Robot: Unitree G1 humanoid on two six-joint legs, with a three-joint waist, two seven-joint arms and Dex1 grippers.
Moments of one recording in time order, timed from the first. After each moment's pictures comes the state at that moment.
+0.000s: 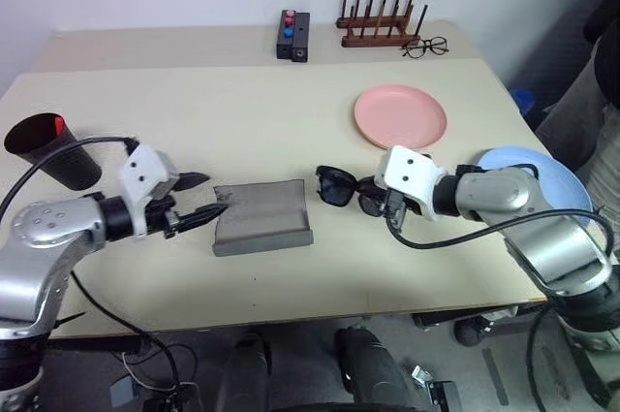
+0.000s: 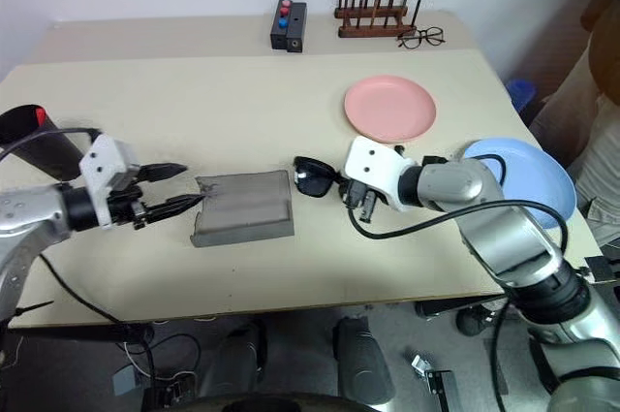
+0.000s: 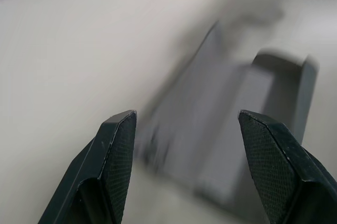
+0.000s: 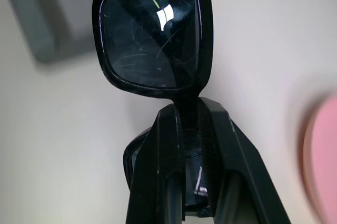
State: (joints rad) left arm 0.00 0.89 0.32 -0.40 -0.47 0.60 -0.95; right arm -0.61 -0.74 0.32 -0.45 0.20 0.73 0.78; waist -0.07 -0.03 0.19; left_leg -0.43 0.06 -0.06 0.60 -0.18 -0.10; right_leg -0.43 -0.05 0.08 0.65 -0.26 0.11
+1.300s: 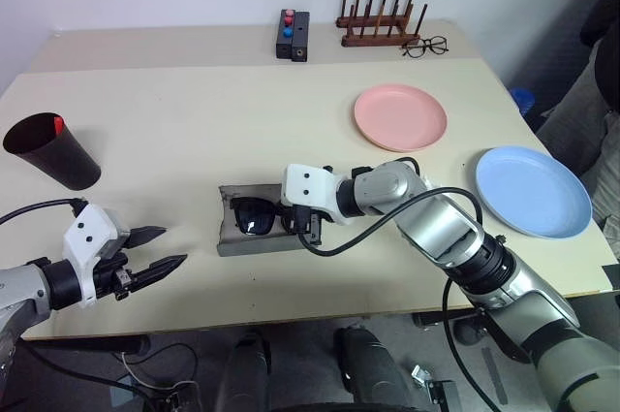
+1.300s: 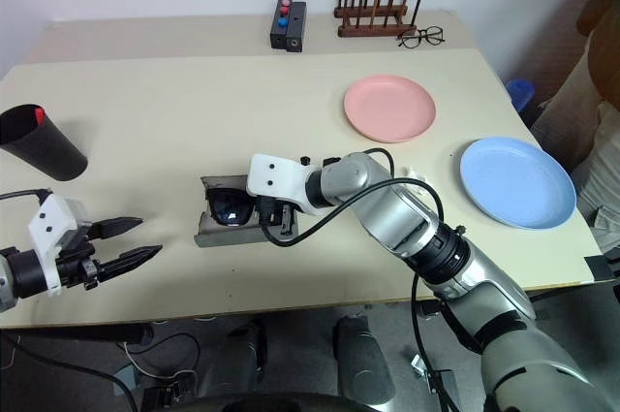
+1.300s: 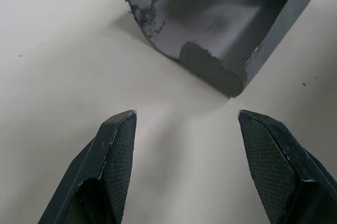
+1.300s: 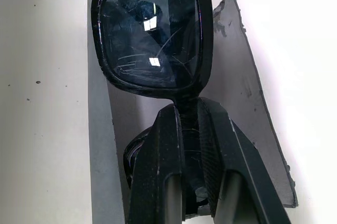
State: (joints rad) left arm 0.31 0.86 0.50 -0.47 -0.49 0.53 -0.98; right arm -0.79 -0.46 0.60 -0.25 0.06 0.74 0.88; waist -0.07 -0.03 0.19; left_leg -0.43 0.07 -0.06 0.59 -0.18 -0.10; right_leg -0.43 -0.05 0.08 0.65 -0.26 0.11
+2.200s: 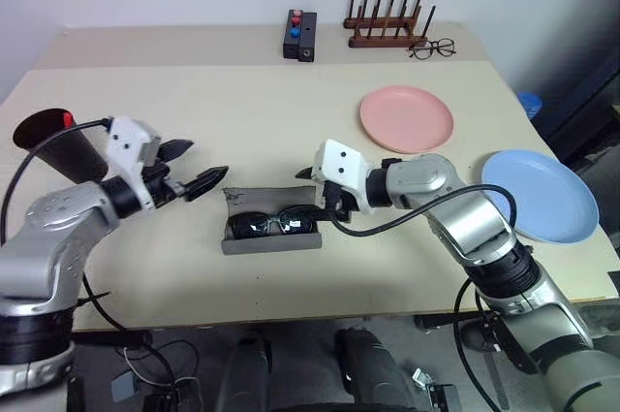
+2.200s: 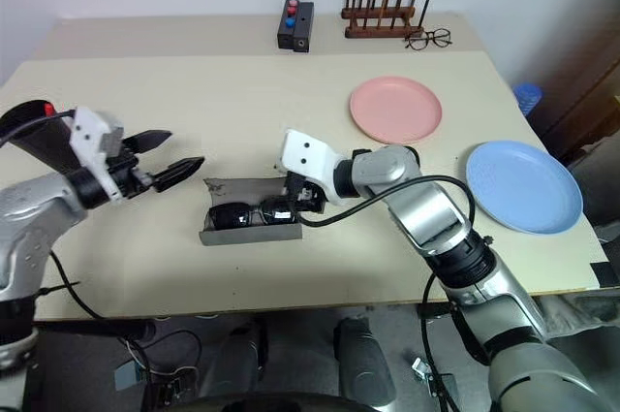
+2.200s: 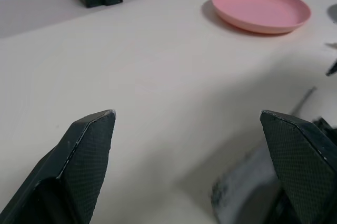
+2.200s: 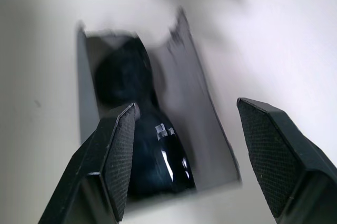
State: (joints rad) left arm -0.33 0.73 0.19 -0.21 -0.50 0.64 -0.72; right arm -0.69 -0.52 0.39 -0.27 0.16 0.69 0.91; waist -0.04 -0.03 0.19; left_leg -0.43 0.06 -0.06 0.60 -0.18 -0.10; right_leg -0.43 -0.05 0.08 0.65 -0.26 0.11
